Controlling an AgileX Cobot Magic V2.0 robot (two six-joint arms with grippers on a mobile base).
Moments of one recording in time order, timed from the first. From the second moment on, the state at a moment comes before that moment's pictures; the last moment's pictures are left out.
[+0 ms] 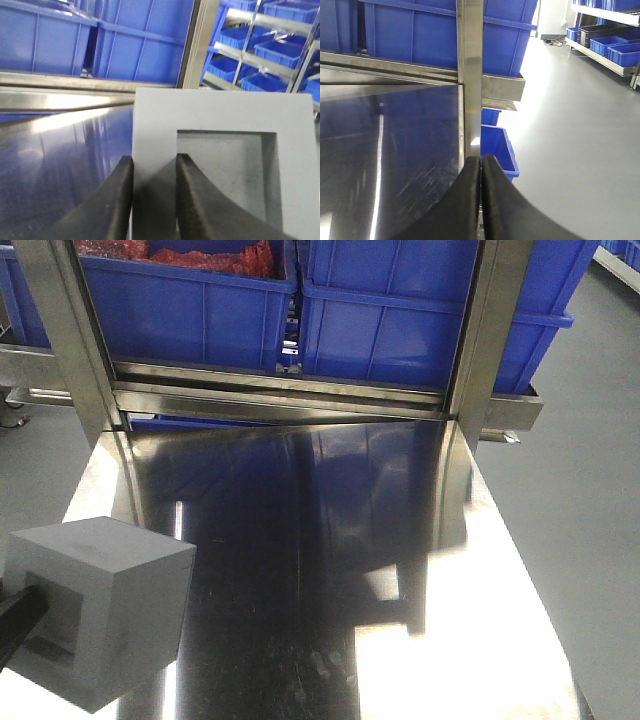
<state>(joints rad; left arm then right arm) -0.49 0.36 -0.25 0.06 0.08 -0.24 -0.02 -0.02 0.03 -0.04 0.21 0.00</state>
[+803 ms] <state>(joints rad) -0.49 0.33 -0.24 0.06 0.06 -0.24 -0.02 -0.02 0.03 -0.04 0.21 -0.01</state>
